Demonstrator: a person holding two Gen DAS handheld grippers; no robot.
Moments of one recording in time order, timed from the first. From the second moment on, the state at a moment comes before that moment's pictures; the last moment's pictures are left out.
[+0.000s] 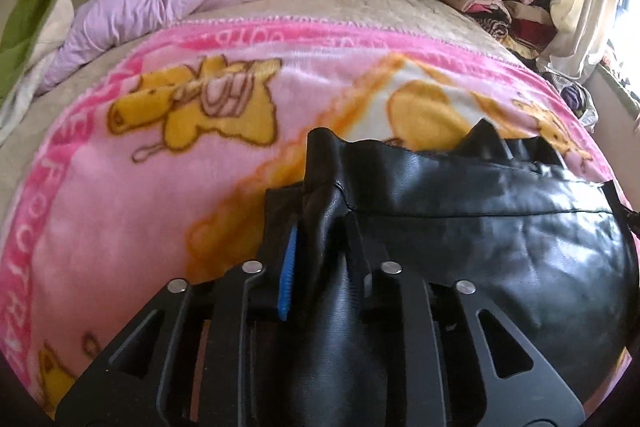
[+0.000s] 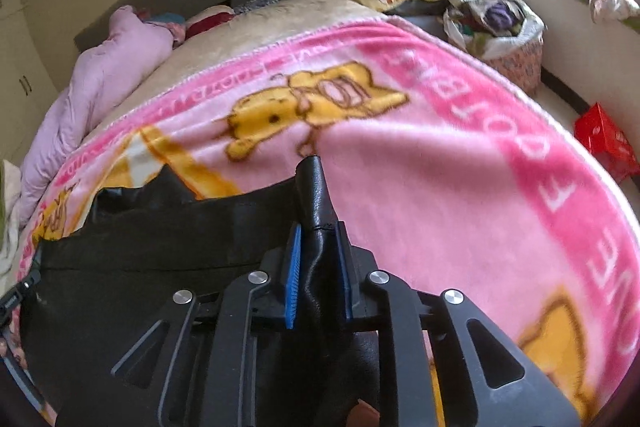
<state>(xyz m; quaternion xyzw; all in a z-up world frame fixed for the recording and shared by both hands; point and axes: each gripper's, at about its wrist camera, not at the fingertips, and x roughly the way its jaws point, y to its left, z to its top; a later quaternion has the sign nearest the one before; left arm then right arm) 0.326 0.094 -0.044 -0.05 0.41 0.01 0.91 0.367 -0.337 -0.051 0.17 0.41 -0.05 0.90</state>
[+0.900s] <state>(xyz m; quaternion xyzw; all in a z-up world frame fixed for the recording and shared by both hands) 0.256 0.100 0.010 -0.09 0.37 0.02 0.92 0.262 -0.343 -0.006 0.20 0.38 -0.01 0.90</state>
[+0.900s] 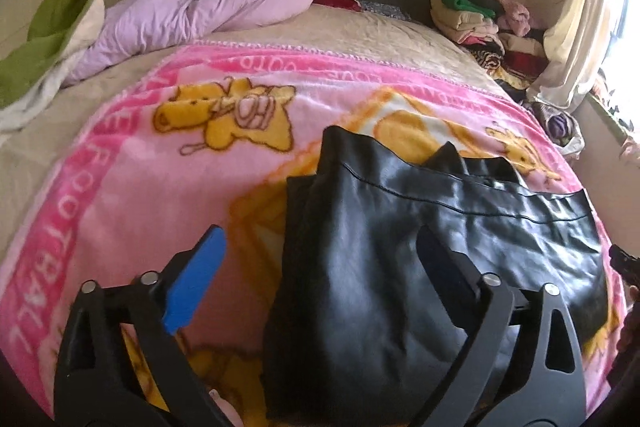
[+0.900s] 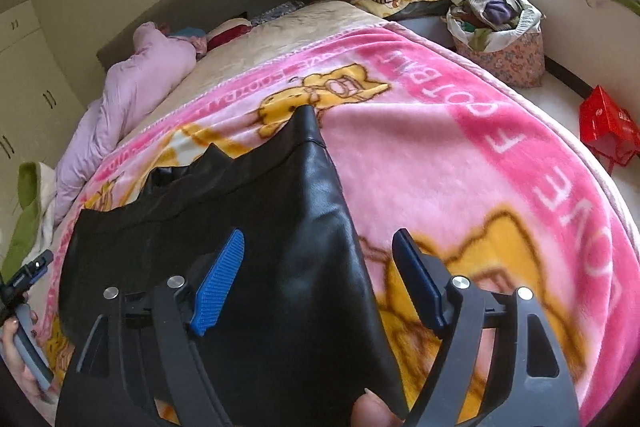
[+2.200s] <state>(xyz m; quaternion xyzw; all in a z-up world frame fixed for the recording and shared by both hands) 0.191 0.013 -0.042 0.03 0.42 0.00 0.91 0.198 -0.352 -0.047 0.24 0.43 -0.02 0.87</state>
